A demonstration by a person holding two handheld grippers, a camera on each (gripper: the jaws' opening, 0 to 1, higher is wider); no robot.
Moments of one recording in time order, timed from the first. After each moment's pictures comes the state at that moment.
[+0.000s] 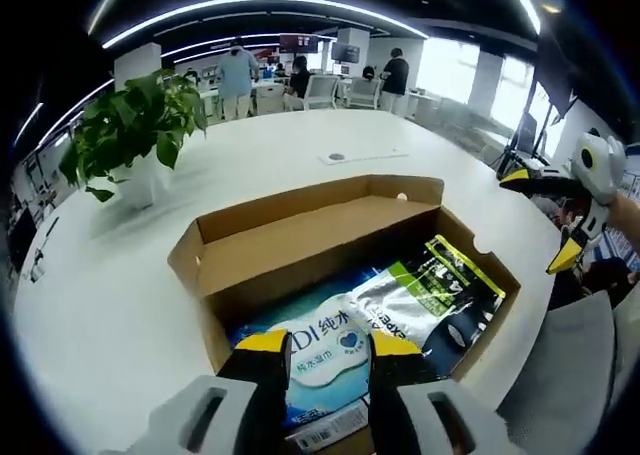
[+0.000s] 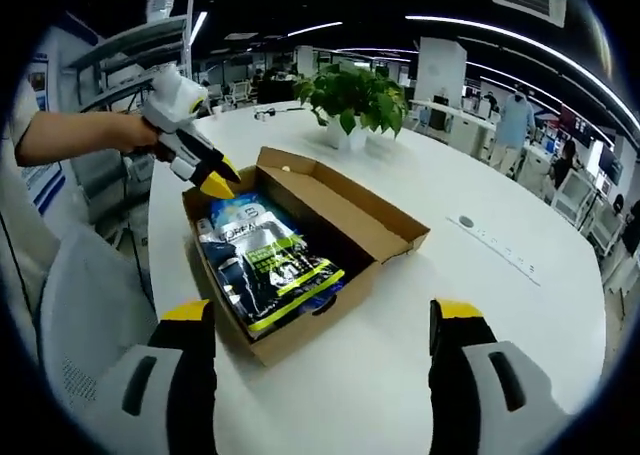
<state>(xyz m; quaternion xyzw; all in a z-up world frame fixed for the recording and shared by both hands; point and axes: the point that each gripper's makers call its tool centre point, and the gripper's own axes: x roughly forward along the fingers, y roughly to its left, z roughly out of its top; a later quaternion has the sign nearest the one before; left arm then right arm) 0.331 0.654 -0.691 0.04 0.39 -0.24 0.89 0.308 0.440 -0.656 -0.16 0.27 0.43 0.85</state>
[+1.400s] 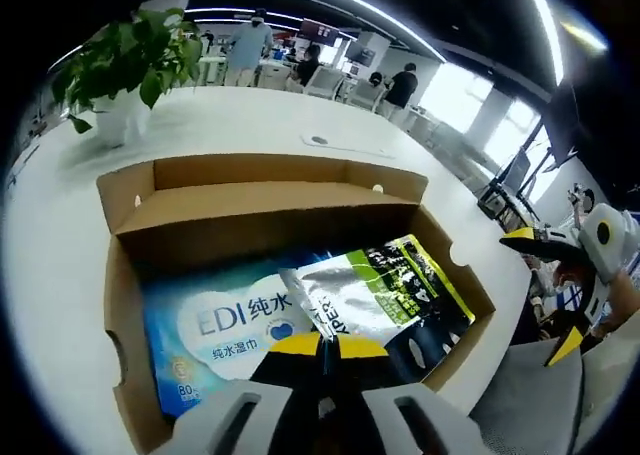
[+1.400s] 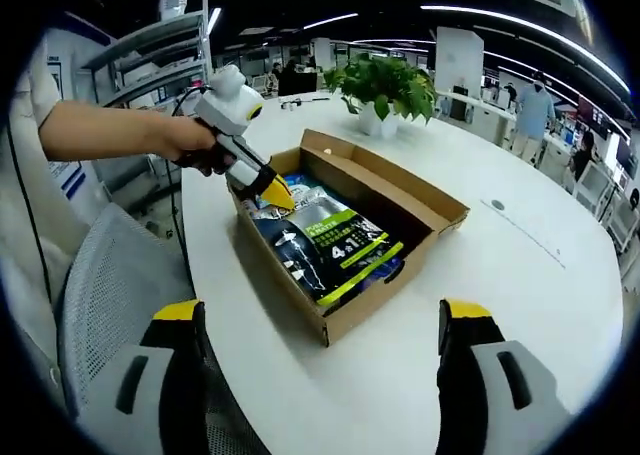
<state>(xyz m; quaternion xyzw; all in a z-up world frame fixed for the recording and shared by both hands) 0.322 0.615 -0.715 -0.09 0.41 -0.25 0.87 0.259 0.463 -0.668 -0.14 0.29 0.47 0.82</state>
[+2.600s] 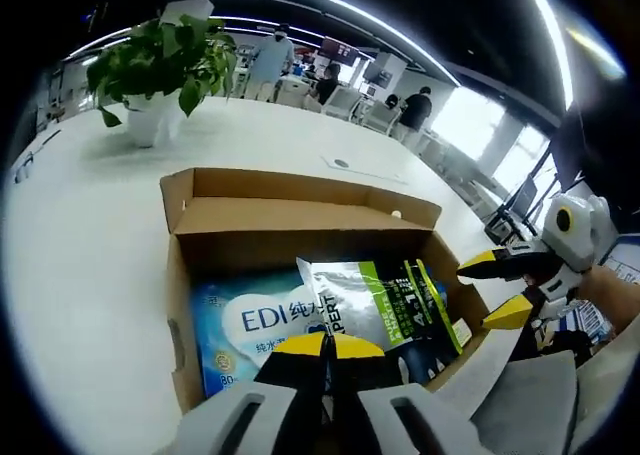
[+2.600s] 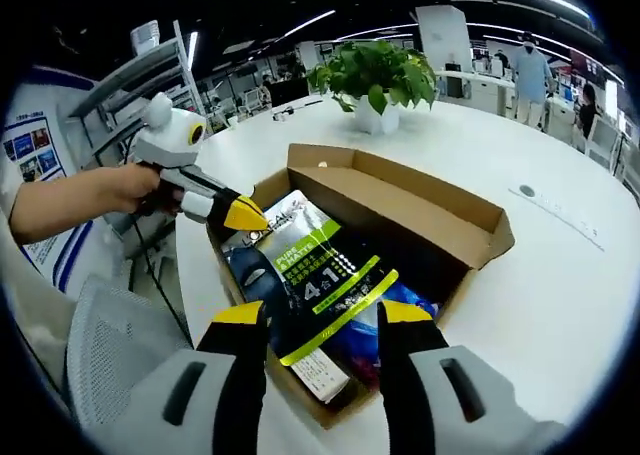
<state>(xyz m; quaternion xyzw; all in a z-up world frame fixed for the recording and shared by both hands) 0.322 0.648 -0.703 -0.11 0.38 -0.22 0.89 0.313 0.525 -0.687 -0.06 0.33 0.47 0.82</state>
